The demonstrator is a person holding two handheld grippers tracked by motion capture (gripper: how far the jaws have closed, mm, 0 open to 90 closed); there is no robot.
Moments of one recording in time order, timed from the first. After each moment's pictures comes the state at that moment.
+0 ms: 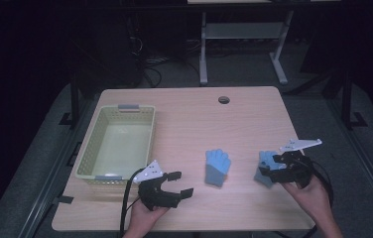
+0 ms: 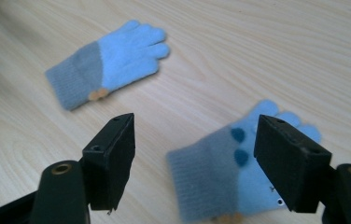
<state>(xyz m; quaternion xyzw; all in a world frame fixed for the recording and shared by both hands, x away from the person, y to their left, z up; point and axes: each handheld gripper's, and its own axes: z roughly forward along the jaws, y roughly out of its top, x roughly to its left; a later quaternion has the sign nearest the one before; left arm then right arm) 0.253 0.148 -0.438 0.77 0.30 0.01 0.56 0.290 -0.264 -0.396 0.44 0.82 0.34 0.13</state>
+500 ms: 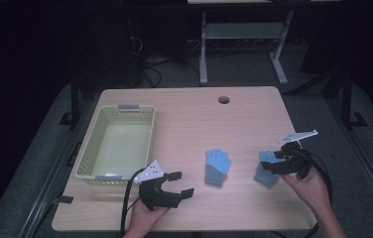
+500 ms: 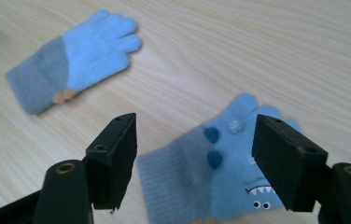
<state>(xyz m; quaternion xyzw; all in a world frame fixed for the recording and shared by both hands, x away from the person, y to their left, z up) 0.254 0.146 -0.439 0.77 0.30 0.01 0.56 0.315 -0.270 -0.404 0.46 0.82 0.31 0.11</state>
